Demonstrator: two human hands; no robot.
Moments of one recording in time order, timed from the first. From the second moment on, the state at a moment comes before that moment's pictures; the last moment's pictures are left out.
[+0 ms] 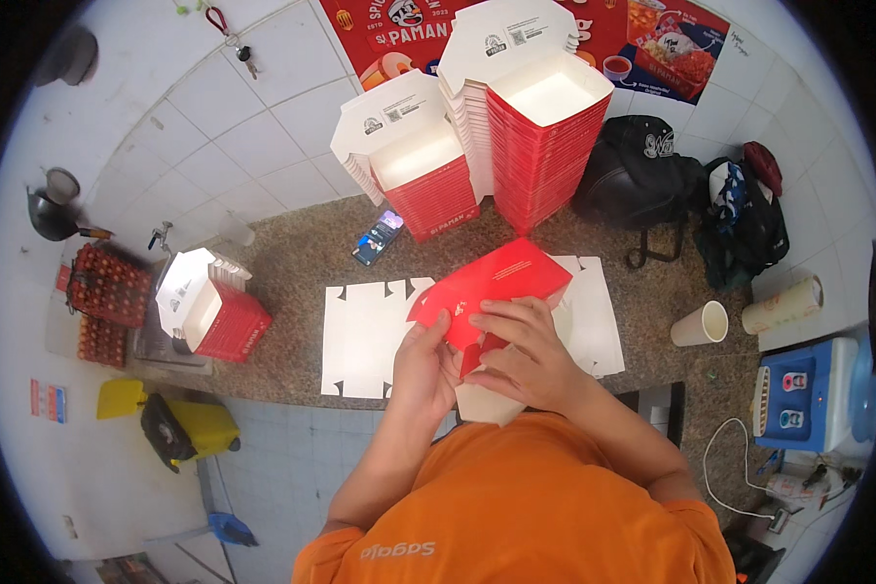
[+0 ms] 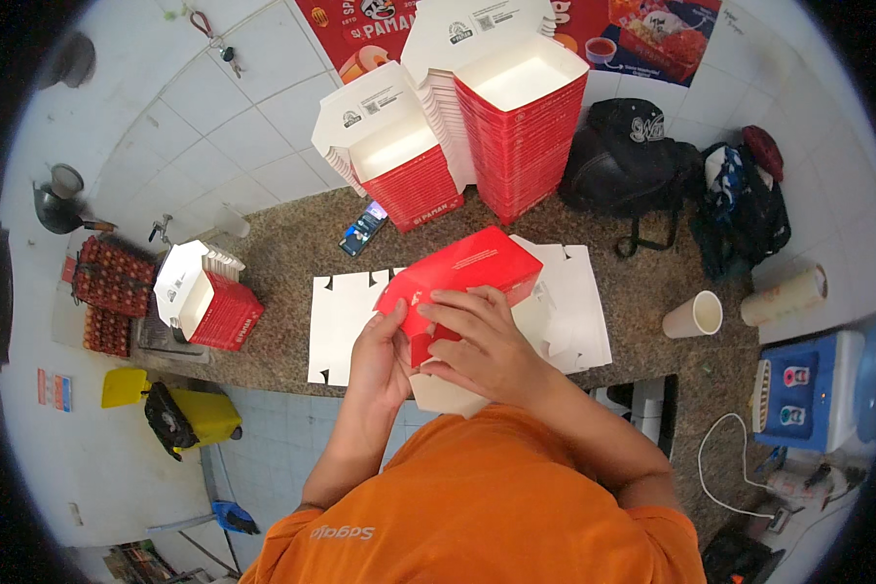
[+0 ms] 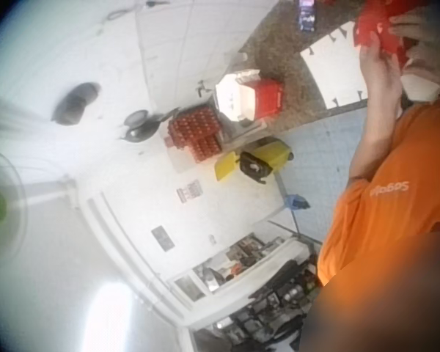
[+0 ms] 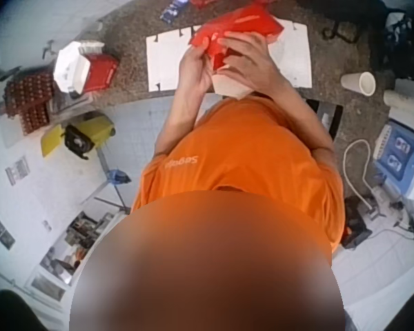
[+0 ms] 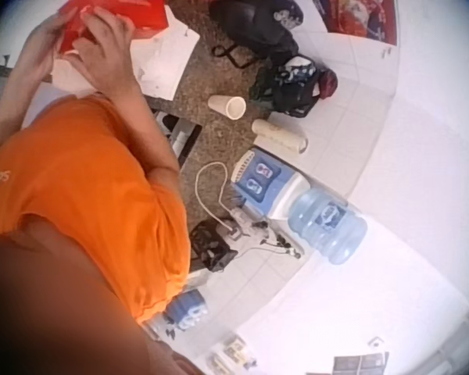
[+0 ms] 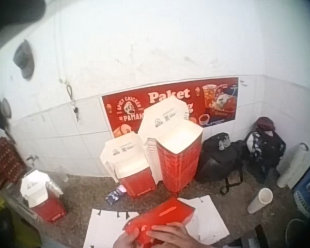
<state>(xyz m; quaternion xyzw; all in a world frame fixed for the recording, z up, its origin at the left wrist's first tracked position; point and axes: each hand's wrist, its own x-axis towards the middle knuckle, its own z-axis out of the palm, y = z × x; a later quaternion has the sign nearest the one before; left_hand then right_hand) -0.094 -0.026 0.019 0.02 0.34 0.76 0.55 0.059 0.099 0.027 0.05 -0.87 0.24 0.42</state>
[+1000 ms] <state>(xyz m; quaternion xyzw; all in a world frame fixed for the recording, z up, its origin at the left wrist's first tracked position) -0.084 -0.051 0.031 0.39 0.69 0.43 0.43 0.112 0.134 0.019 -0.16 -0.76 0.57 0.28</state>
